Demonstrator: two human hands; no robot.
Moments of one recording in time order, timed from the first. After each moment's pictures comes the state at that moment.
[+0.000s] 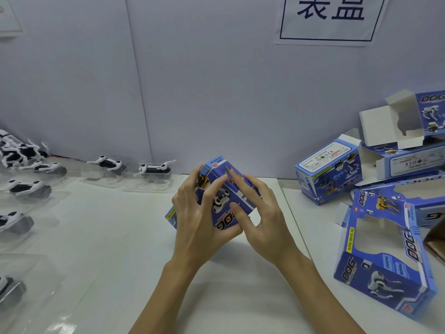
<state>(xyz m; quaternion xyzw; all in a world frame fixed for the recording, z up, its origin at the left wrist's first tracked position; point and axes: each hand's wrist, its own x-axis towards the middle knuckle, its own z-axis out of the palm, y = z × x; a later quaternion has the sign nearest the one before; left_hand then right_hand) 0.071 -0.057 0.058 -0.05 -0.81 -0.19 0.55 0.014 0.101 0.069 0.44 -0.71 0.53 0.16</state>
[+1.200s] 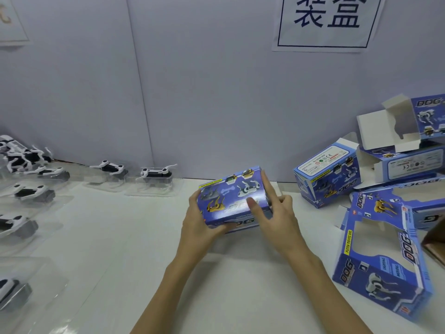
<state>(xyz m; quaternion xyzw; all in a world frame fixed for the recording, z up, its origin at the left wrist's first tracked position) 0.060 -0.074 0.035 0.06 -0.81 -0.50 0.32 -0.012 0.118 0.065 0.25 -0.82 0.50 0.11</state>
